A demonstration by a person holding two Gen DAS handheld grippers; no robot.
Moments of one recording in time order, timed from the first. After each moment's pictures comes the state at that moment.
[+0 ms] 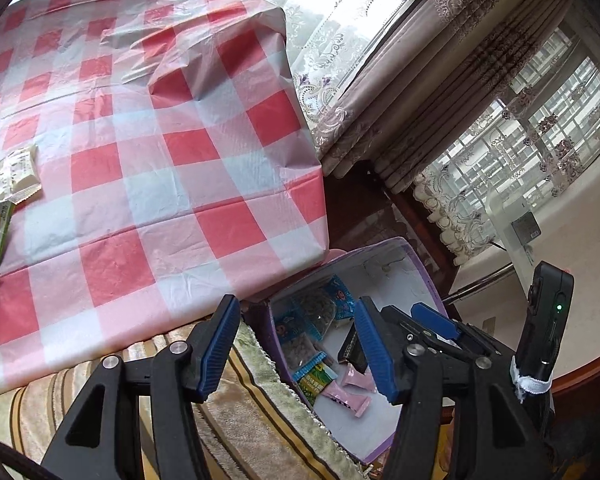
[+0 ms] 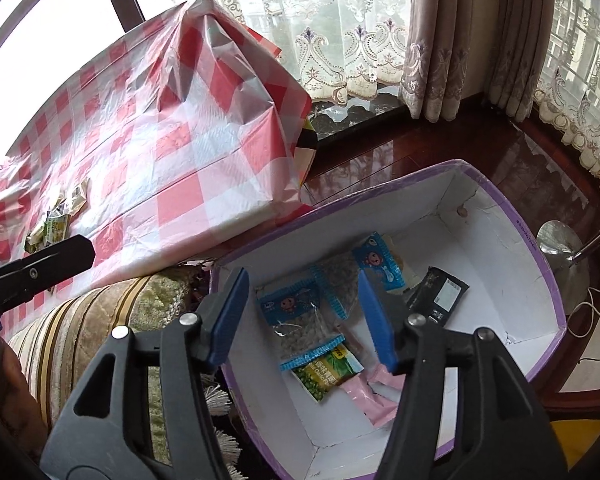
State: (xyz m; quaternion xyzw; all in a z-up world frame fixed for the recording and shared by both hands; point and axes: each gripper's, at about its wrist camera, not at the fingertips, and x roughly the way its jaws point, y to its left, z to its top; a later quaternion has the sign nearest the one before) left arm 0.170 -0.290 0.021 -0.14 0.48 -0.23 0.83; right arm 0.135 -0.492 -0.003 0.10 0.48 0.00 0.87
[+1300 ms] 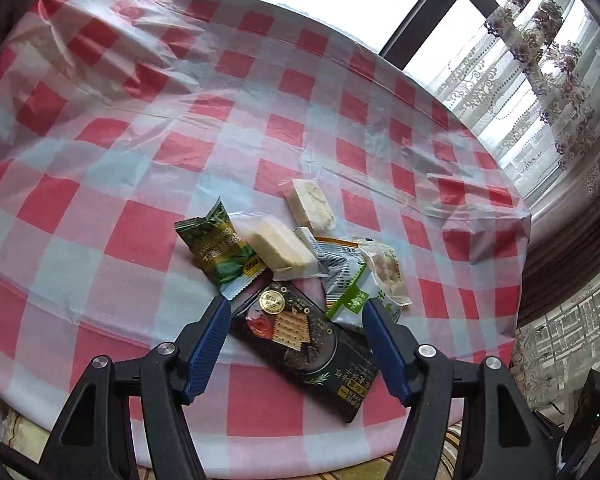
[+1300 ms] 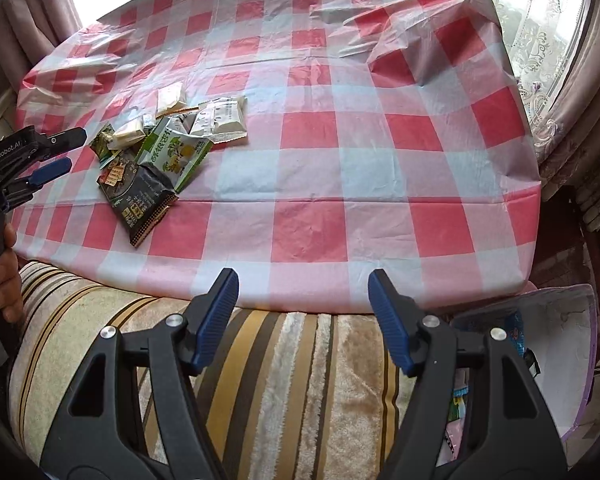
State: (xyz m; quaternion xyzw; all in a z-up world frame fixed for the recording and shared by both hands) left arm 0.166 0.023 -0.003 -0.27 0.41 0.05 0.87; right arm 0.181 -0.280 0.000 -0.07 0.50 0.17 0.85
